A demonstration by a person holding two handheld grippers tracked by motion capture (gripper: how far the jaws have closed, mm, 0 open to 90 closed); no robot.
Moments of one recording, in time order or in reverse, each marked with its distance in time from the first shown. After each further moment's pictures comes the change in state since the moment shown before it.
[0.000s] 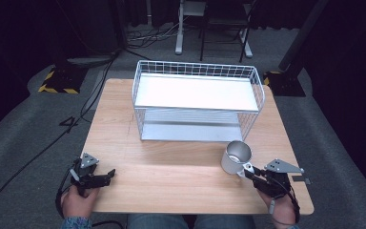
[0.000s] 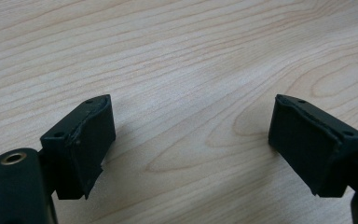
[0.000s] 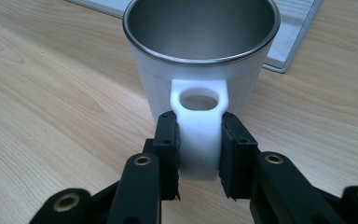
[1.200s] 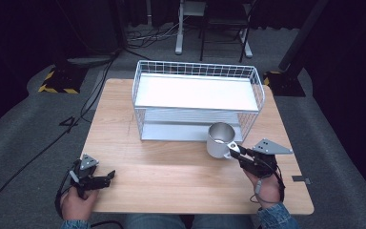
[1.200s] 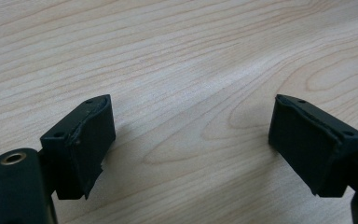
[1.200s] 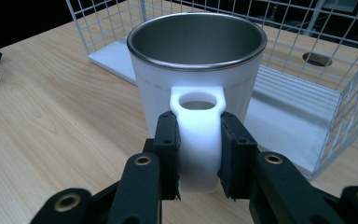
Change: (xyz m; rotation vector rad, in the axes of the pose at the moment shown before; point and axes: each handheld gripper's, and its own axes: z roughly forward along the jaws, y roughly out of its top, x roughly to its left) left arm -0.002 -0.003 -0.003 0.001 -0.003 -0.001; right arm 0.016 0.064 0.022 -0.158 0.078 -0.087
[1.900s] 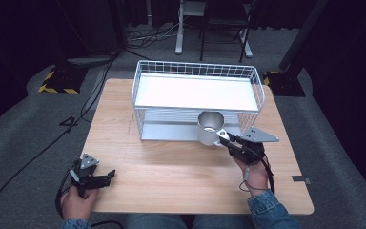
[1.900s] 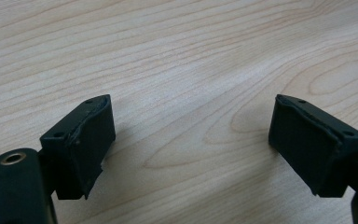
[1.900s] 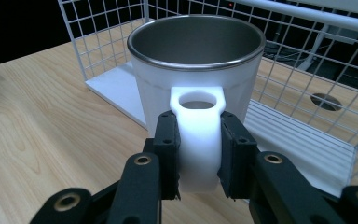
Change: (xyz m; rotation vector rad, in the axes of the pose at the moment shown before) left arm 0.001 0.002 0.002 0.002 0.003 0.002; right arm 0.001 0.026 0.037 -0.064 0.013 -0.065
